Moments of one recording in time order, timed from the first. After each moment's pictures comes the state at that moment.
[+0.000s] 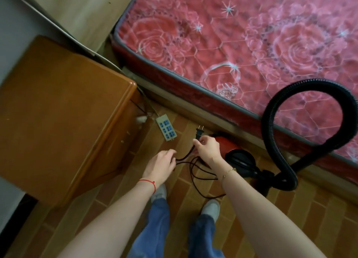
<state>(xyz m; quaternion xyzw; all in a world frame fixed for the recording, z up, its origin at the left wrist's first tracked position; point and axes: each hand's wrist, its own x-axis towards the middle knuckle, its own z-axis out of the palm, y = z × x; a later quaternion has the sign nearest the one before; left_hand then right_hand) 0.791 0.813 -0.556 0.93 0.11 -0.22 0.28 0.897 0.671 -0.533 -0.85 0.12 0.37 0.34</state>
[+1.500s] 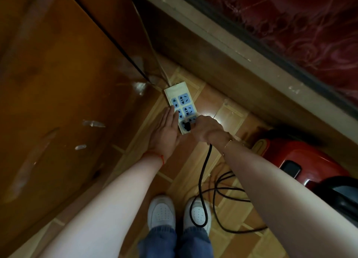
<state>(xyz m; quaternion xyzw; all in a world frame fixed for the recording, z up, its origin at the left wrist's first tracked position) 0.842 0.896 -0.948 0.95 0.11 -0.22 0.21 0.947 0.795 -0.886 -0.85 -0.09 0.51 0.05</state>
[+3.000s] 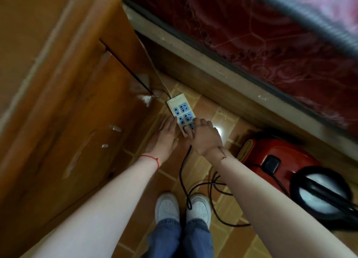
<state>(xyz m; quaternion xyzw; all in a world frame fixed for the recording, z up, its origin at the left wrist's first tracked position) 0.844 0.906 -0.873 0.93 0.11 -0.22 0.26 0.920 0.776 -0.832 -0.91 -0.18 0.37 0.06</state>
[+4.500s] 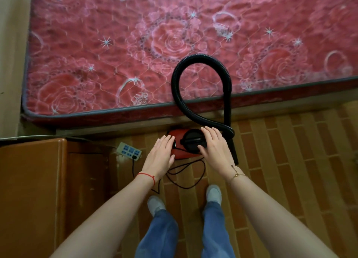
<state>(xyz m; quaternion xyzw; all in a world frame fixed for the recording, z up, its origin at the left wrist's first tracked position) 0.836 0.663 -0.471 0.94 -0.24 -0.19 0.15 0.797 0.457 -0.454 -0.98 0.07 0.12 0.13</state>
